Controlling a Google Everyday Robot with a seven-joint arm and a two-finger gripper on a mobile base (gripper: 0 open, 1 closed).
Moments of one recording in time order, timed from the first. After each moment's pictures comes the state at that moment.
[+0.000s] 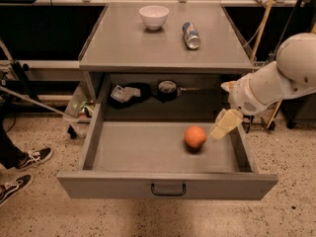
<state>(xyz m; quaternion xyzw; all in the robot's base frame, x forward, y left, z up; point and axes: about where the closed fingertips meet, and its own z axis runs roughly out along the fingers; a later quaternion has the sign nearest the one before) 0.561 -0.173 0.791 -0.55 0.78 0.11 0.28</state>
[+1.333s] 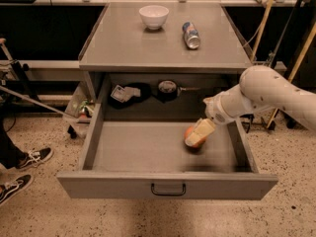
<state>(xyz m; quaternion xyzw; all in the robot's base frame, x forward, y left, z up) 0.616 -0.136 0.692 -0.51 0.80 0.14 0.28</state>
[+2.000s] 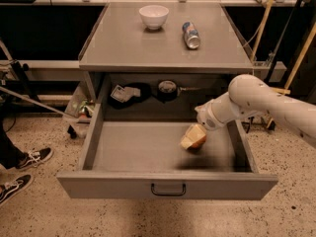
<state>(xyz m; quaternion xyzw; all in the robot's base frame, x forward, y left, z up) 0.622 -0.114 0.649 -0.51 0.80 0.19 0.27</state>
